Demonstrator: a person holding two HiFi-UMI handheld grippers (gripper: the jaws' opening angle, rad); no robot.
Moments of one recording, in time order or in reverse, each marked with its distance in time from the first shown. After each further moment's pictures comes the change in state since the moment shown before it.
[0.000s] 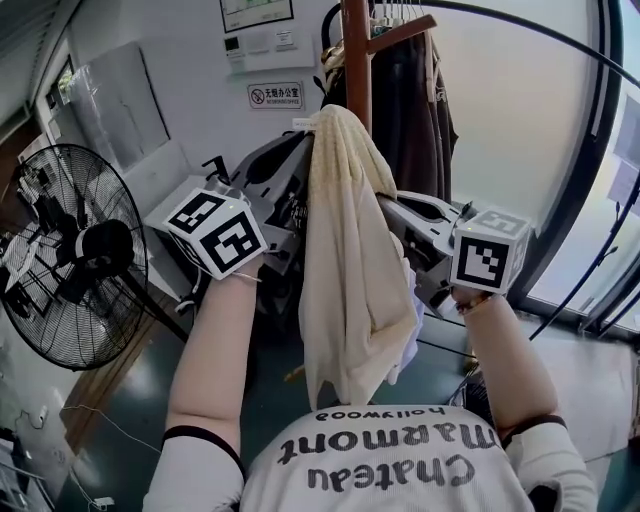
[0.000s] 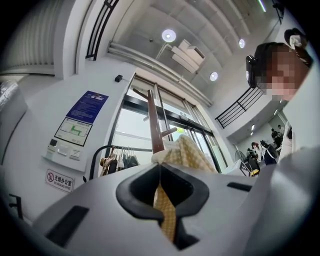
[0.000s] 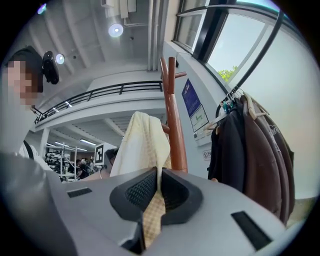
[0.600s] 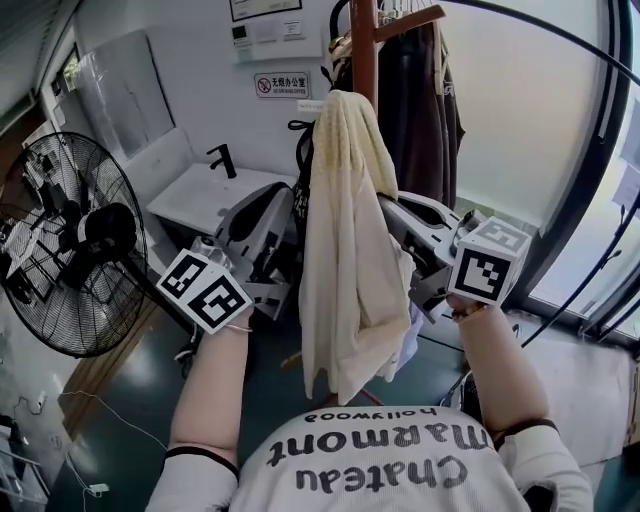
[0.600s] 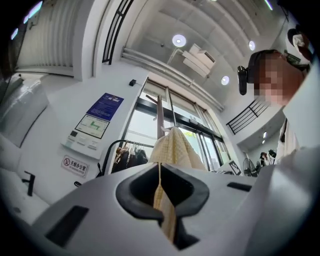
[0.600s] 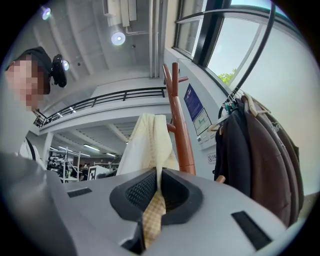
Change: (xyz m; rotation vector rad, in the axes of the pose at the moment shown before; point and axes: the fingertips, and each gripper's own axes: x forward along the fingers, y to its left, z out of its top) left arm -0.079 -0.012 -0.046 -0.100 -0.035 0.118; right arm -0.006 0.011 -0.010 0.007 -0.079 0.043
